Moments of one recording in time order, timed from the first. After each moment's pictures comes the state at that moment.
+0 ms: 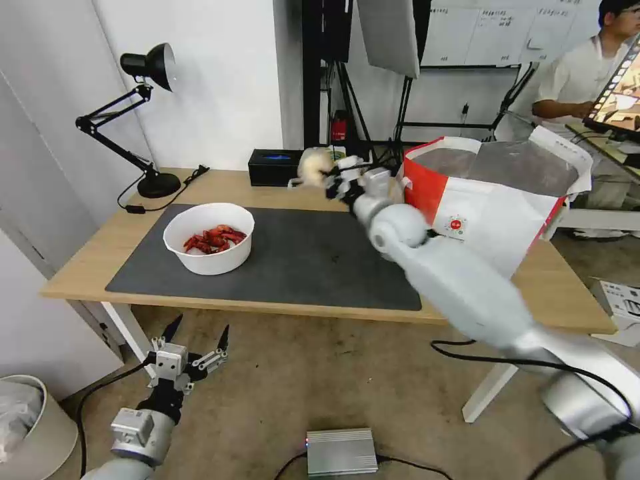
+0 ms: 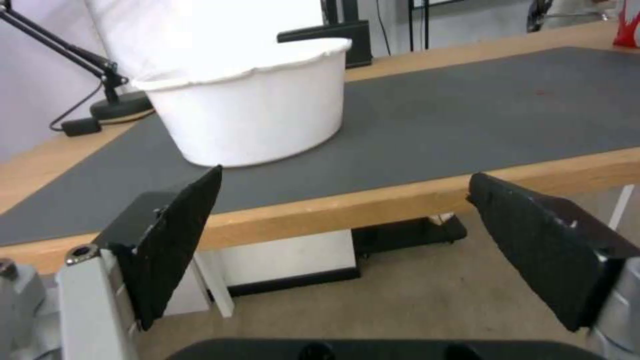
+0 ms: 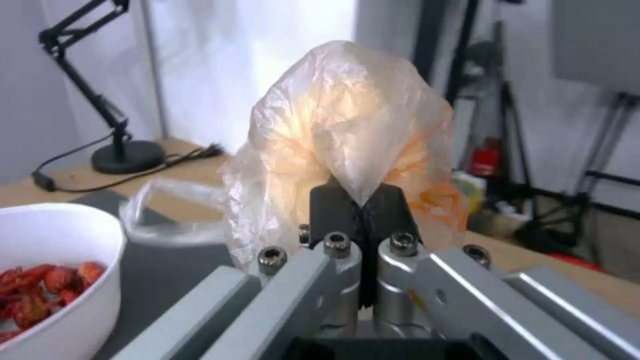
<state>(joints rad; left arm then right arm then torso) 1.74 -1.16 -0.61 -2.14 -0.20 -0.08 -0.03 -0.27 1.03 -0.26 1.62 0.85 -0.31 0.27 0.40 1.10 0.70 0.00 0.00</state>
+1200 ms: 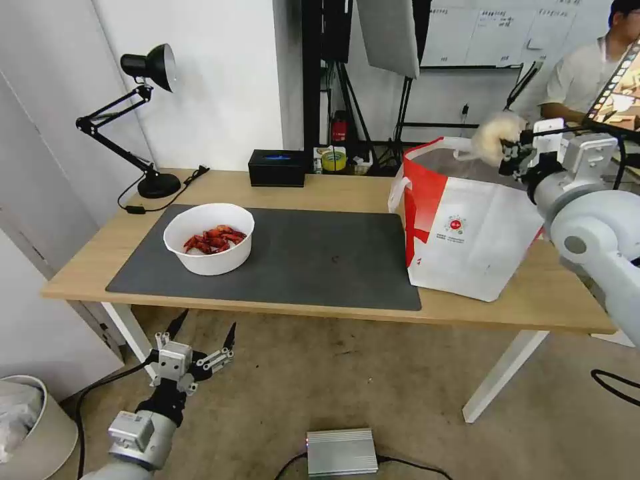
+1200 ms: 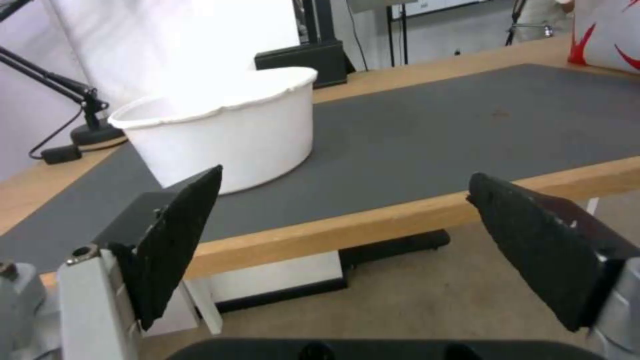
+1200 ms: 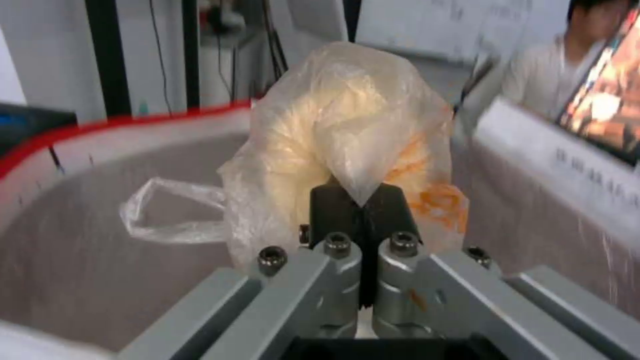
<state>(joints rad) 1.78 -1.16 -0.59 -2.21 -0.17 -0.08 -0.02 -0.51 0.55 0.17 1.94 1.15 -0.61 0.59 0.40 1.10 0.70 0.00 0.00</state>
